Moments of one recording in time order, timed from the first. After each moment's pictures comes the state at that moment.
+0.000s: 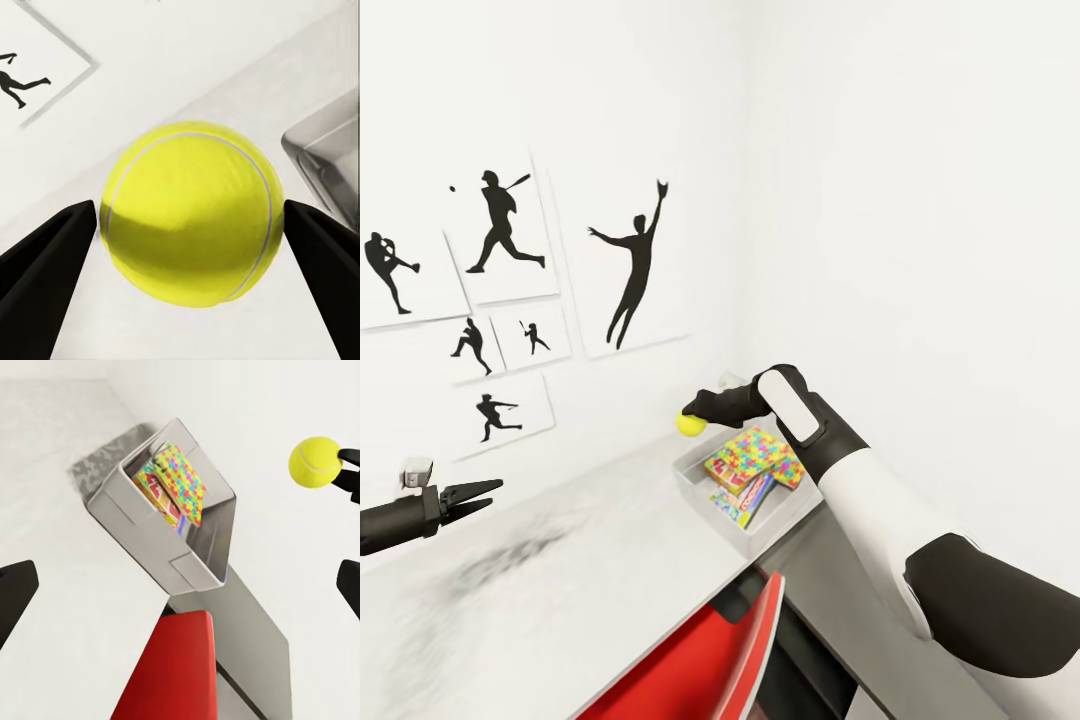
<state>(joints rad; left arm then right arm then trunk) -0.41 0.61 0.31 -1.19 0.64 1.04 -0.98 -1.17 0.17 0.40 -0.75 -1.01 0.94 -0.20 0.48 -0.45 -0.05</state>
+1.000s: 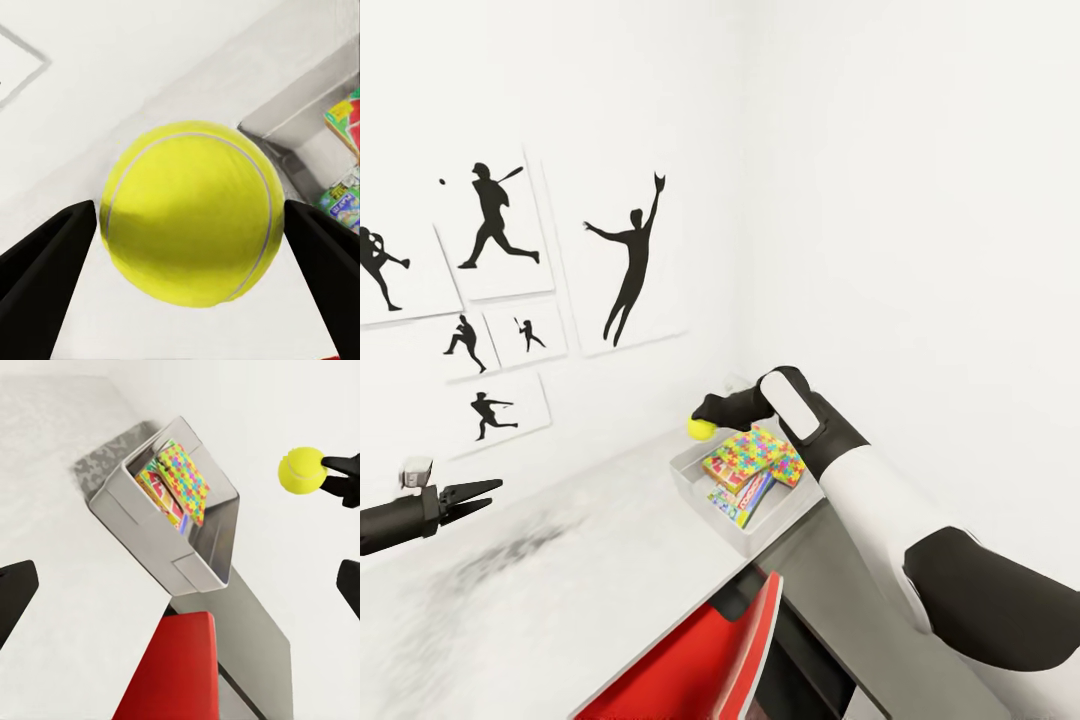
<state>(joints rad) -0.41 0.61 0.31 -1.19 0.64 1.04 -0.98 -1.18 0.17 0.38 -0.69 -0.99 0.94 -0.24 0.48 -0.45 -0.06</state>
